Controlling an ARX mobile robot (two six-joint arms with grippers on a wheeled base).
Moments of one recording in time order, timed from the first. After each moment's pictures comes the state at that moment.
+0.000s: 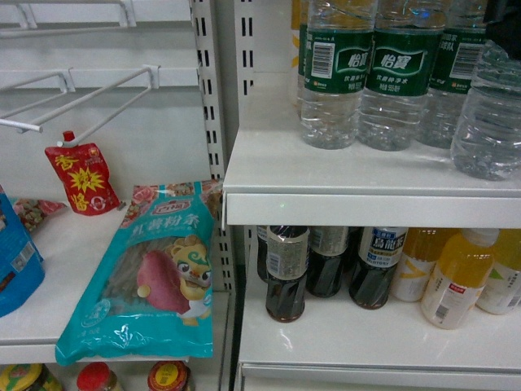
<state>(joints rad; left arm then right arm) 0.00 0.01 0.01 0.00 0.00 0.00 0.15 1.54 0.88 0.46 0.06 0.10</state>
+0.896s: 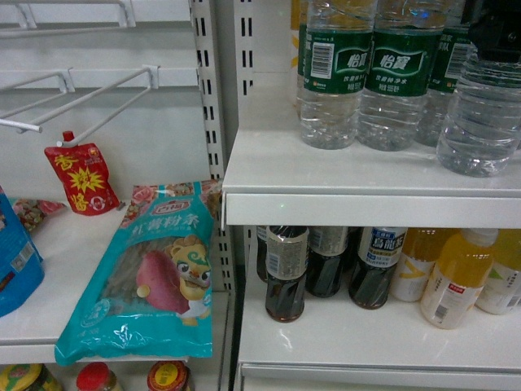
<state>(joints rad) 0.00 0.01 0.01 0.00 0.00 0.00 0.16 1.58 0.90 0.47 0.09 0.13</state>
